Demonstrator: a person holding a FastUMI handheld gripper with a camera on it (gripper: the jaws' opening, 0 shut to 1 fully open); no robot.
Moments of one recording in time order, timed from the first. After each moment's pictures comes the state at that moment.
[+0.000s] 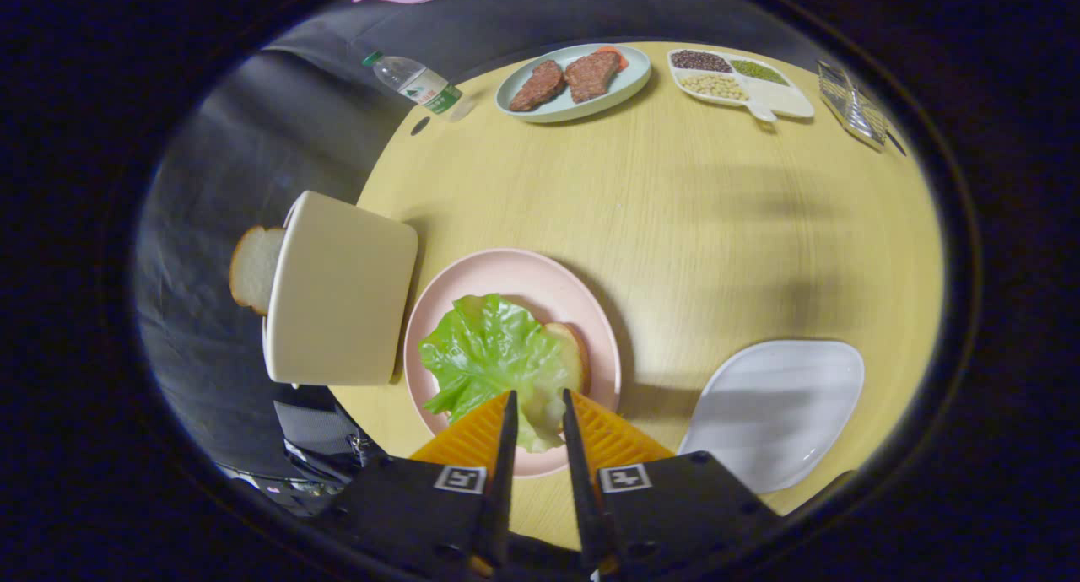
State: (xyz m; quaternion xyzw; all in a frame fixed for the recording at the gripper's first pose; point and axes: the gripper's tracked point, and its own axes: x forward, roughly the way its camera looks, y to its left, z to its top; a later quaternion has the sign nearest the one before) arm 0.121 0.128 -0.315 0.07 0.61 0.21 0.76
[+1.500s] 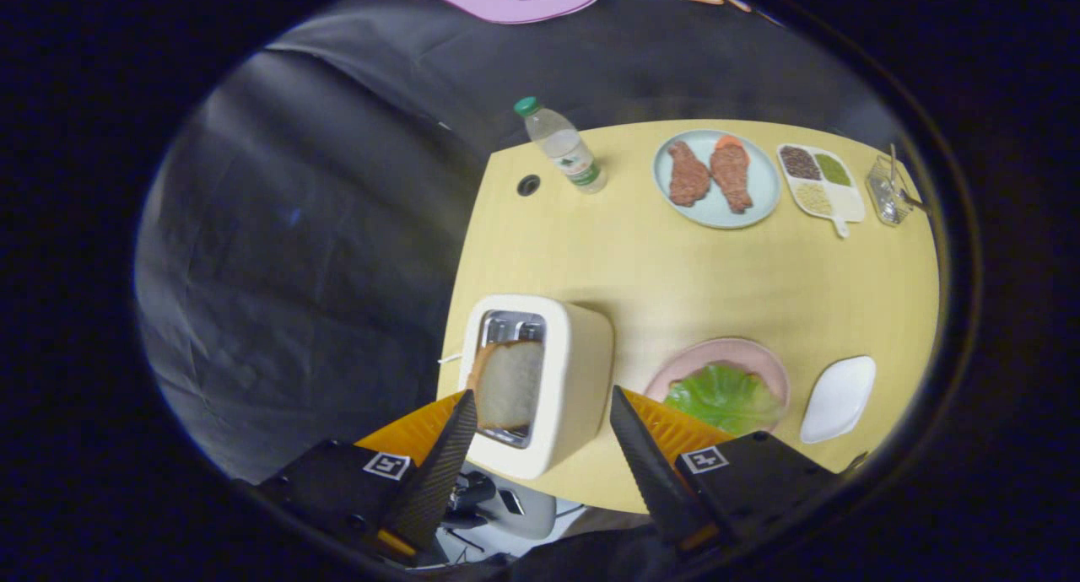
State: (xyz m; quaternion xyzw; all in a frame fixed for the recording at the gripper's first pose) arm 0.139 0.363 -0.140 0.11 0.58 0.21 0.78
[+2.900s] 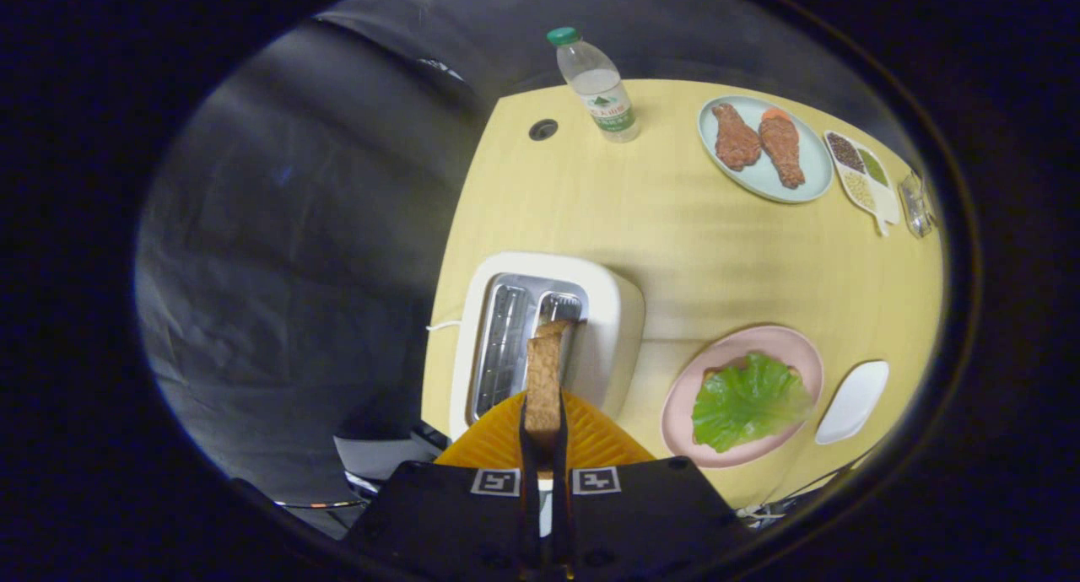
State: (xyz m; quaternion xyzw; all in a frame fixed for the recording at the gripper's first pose) arm 0.130 0.383 -0.172 0.08 0.63 0.22 0.74
